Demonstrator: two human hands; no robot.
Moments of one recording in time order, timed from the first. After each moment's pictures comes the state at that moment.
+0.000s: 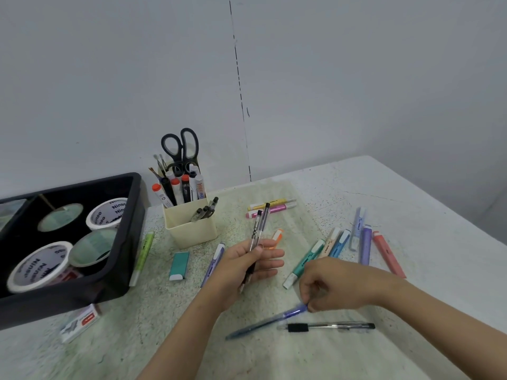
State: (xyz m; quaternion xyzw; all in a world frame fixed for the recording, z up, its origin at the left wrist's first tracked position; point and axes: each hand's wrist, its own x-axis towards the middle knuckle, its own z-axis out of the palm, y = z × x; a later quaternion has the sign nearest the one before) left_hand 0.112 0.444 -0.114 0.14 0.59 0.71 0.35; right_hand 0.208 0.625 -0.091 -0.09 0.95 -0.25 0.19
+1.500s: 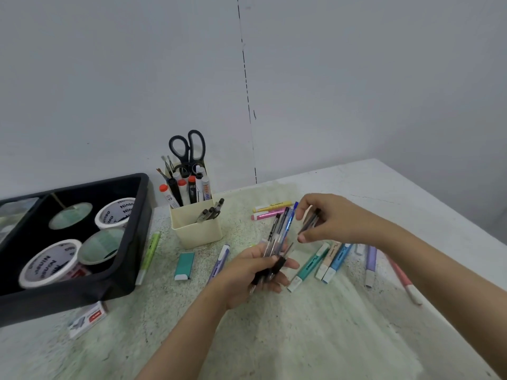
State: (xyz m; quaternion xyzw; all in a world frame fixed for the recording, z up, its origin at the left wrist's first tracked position) left_hand 0.113 0.446 -0.102 0.17 0.59 0.65 0.45; right_hand 0.163 0.646 -0.037 0.03 0.92 -0.39 0.02
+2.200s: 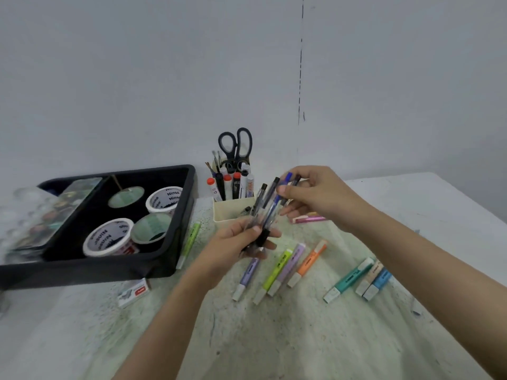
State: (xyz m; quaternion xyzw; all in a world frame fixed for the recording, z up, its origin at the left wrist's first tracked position) left_hand 0.091 0.383 -0.059 0.17 0.68 0.68 0.22; right_hand 0.103 0.569 -0.005 0.00 0.77 -0.64 -0.02
